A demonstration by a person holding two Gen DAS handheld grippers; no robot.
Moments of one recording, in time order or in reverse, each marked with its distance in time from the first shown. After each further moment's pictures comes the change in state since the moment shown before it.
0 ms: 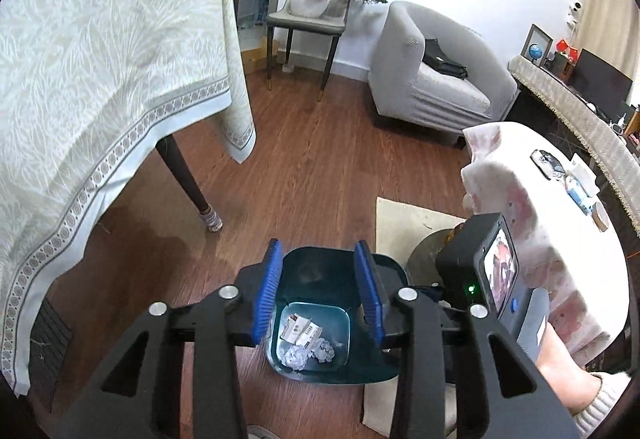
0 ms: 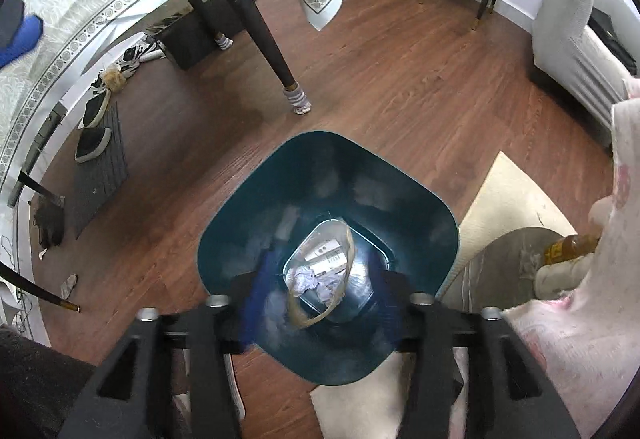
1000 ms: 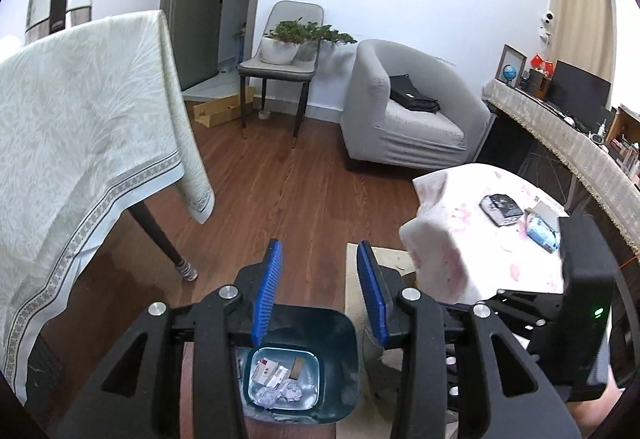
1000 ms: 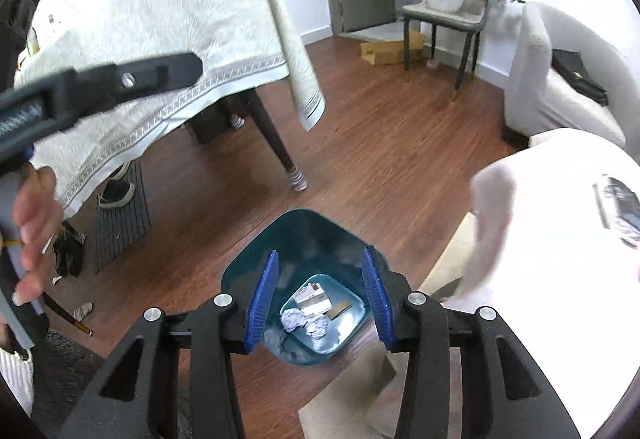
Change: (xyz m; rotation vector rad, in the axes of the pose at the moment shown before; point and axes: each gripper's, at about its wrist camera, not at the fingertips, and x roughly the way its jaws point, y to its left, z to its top) left arm -0.025 -0.084 0.041 0.051 -0.145 -0.044; right arm -0.156 -0.049 -0.020 -0.002 -0.295 0.031
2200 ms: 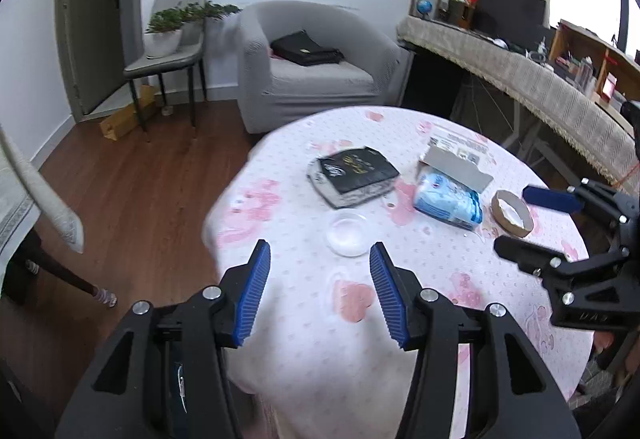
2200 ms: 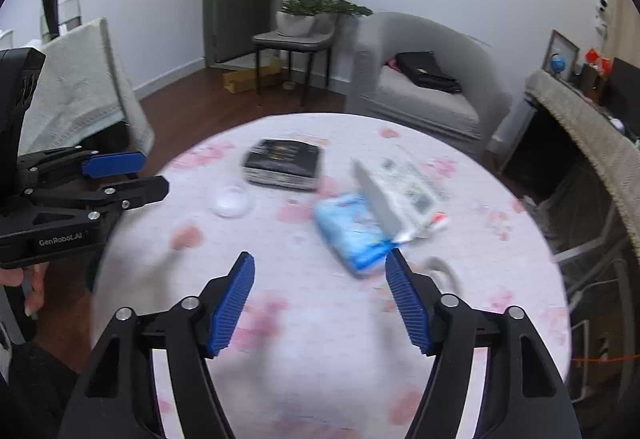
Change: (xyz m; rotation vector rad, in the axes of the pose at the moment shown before) left arm 0.101 -0.218 -0.014 0.234 0.131 -0.191; right arm -0.146 -0.194 -0.076 0.124 -0.087 -0.424
